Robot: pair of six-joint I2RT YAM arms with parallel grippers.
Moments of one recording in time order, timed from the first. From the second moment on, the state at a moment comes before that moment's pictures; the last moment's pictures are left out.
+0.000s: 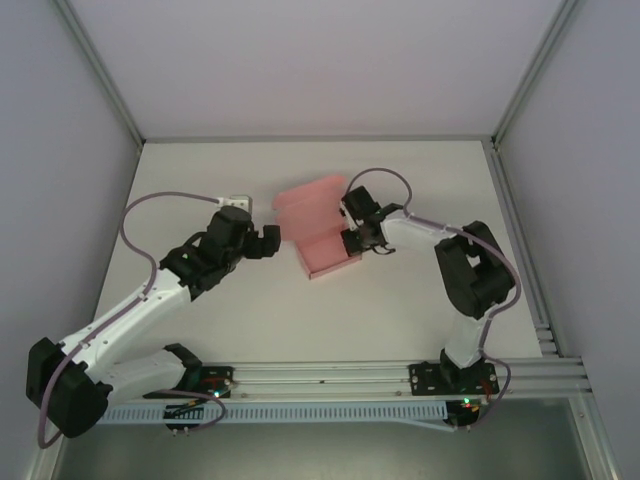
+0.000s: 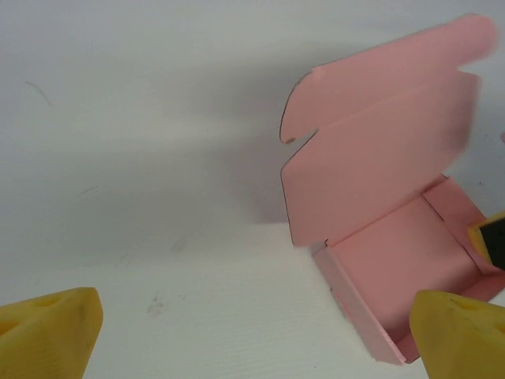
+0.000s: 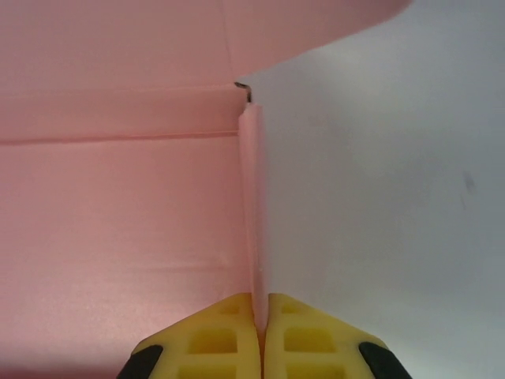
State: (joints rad) left arm -0.67 1.07 0.87 -0.49 -0.33 -0.46; right arm 0.61 1.80 1.13 -0.51 0.05 0.24
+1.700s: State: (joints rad) left arm -0.51 1.75 1.34 -0.60 0.46 0.46; right arm 0.35 1.66 1.24 -0.62 -0.40 -0.40
